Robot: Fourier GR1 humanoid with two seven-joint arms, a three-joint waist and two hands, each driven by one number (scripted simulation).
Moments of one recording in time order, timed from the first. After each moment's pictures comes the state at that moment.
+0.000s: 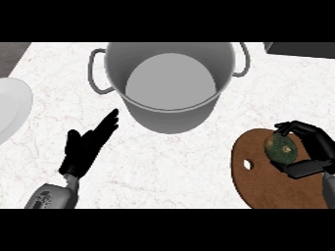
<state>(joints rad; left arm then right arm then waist) -0.13 0.21 -0.22 -1.38 0.11 -0.08 0.15 -0.19 -0.39 -0.08 -1.01 -0.07 0.32 -0.40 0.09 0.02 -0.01</state>
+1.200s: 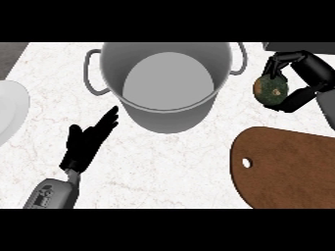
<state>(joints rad) -0.16 0.20 -0.19 -1.33 0.10 -0.09 0.14 -0.84 -0.51 0.09 -0.56 0.18 0.39 -0.78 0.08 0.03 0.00</state>
